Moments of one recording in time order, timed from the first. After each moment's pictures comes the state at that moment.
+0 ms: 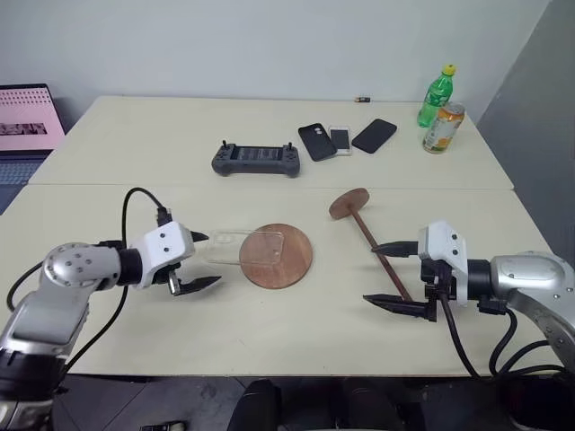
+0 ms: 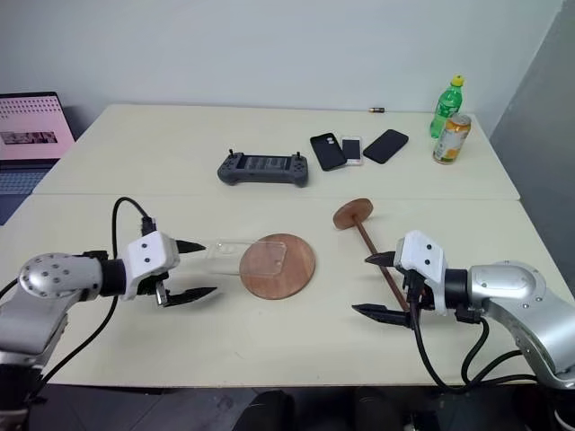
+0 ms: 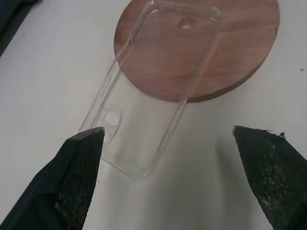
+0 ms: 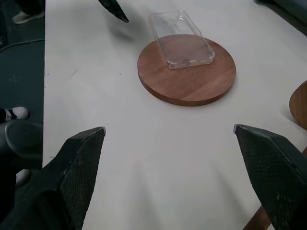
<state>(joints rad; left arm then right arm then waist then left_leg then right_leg) -0.24 0.96 0.00 -0.02 -0.13 0.13 -1.09 -0.18 -0.87 -0.01 -0.64 0.57 0.71 0.92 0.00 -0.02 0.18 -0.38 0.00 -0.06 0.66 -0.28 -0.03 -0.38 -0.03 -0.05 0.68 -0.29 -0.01</state>
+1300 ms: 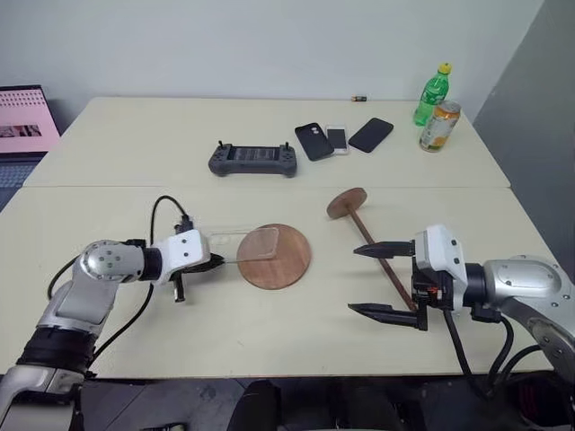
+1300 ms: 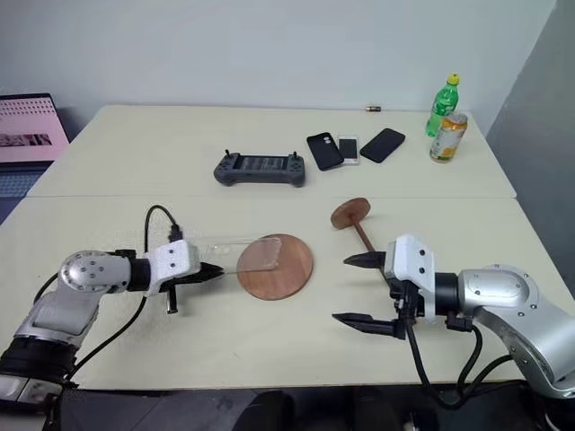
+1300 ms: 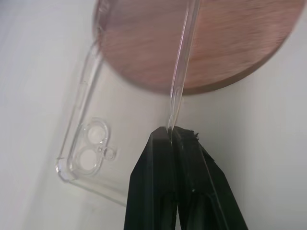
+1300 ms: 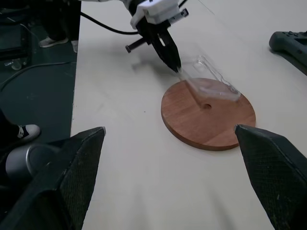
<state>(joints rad) -0.28 0.93 -0.01 0.22 -0.07 -0.04 -1.09 -0.22 -0.83 -0.01 -0.69 0.65 0.65 0.92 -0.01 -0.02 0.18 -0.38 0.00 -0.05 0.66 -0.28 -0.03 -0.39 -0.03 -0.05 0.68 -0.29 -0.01</state>
